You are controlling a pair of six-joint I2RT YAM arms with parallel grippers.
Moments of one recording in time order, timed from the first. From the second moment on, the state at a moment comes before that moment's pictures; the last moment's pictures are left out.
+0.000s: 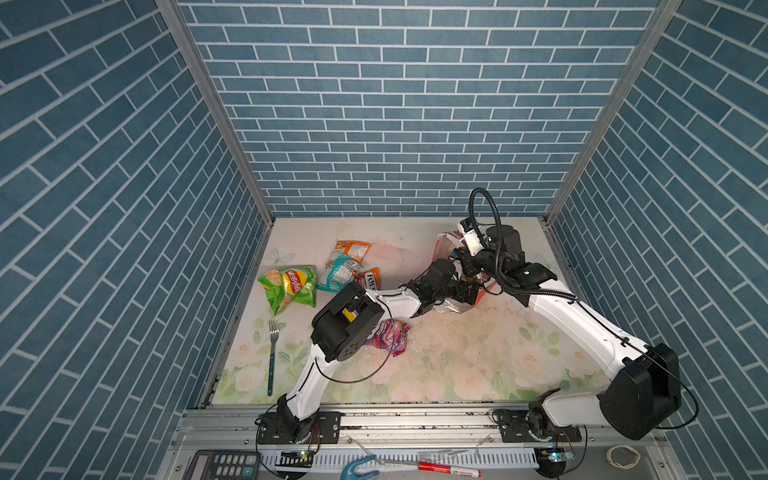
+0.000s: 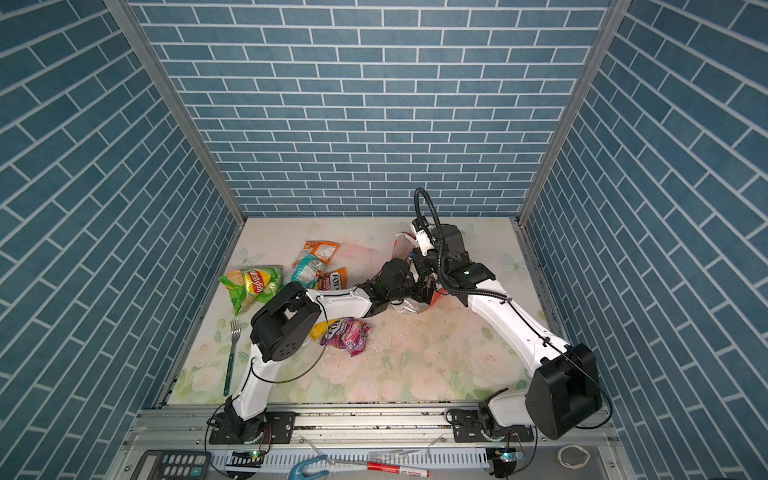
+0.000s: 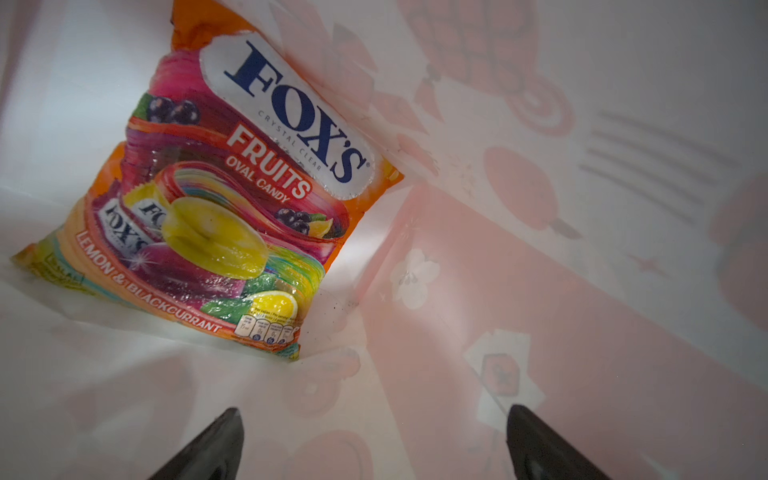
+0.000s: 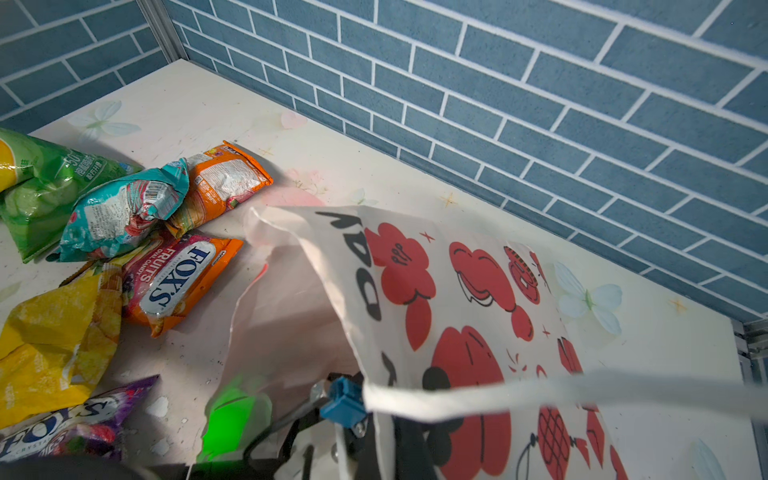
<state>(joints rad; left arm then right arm) -0.86 2.18 1.44 0.34 0.22 -0.45 0.52 1.37 1.15 -0.30 -0.01 -0.13</state>
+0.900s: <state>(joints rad) -0.83 2.25 1.46 0.36 0.25 -0.18 0.53 1.36 1.13 -0.32 -0.08 -0.14</state>
